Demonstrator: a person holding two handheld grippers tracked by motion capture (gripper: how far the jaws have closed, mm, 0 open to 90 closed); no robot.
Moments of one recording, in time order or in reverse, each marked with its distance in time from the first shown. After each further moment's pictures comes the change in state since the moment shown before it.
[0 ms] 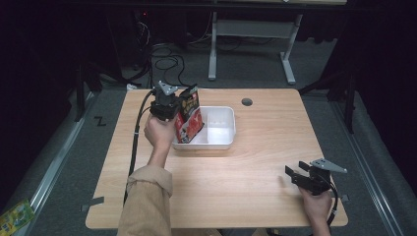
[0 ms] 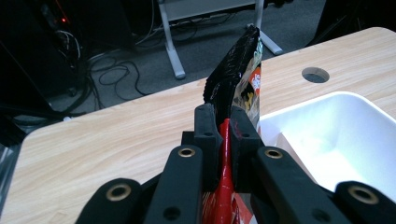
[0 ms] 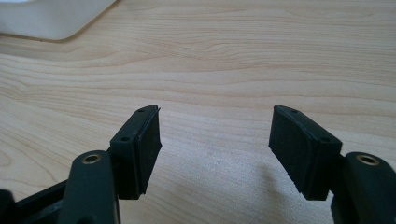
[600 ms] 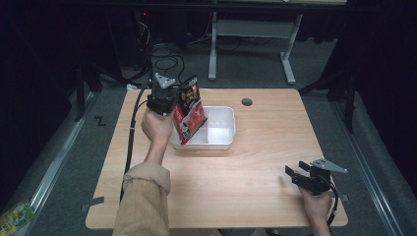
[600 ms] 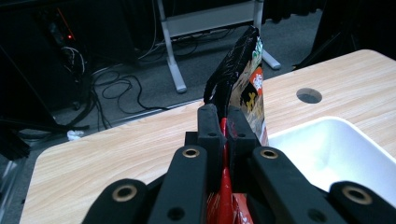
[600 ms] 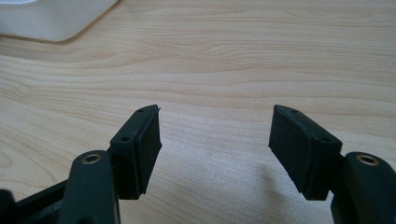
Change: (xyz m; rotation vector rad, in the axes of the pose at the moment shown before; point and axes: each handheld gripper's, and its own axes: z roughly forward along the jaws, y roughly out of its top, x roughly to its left) left arm 0.001 0.022 -0.018 -0.052 0.007 0.013; right arm 0.000 0.000 -0.001 -0.004 0.000 0.008
